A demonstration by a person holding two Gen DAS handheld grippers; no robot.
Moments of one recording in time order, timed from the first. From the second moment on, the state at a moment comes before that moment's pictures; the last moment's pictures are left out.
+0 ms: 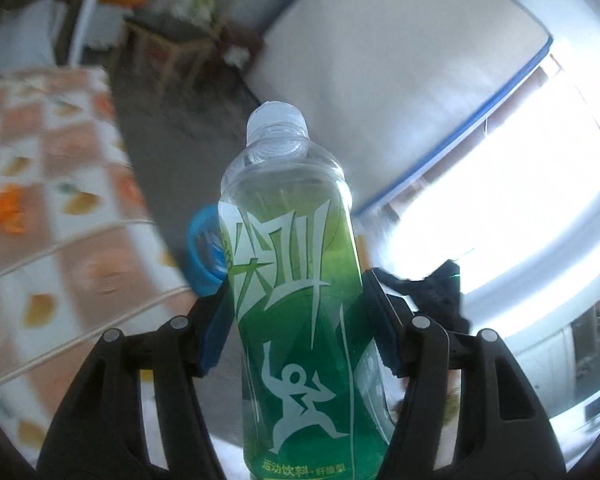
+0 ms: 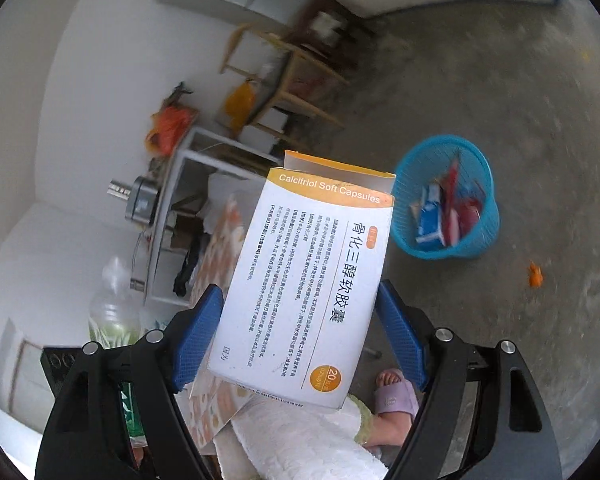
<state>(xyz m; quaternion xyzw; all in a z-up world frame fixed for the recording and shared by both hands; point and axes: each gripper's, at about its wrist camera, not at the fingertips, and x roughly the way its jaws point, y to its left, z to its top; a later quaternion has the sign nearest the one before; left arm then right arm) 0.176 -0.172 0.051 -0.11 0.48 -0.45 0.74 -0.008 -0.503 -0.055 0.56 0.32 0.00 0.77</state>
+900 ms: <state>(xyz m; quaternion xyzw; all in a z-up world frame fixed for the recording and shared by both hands) 0.240 -0.321 -0.058 -0.03 0.60 -0.42 0.68 0.047 -0.583 -0.275 0.65 0.32 -0.12 0.68</state>
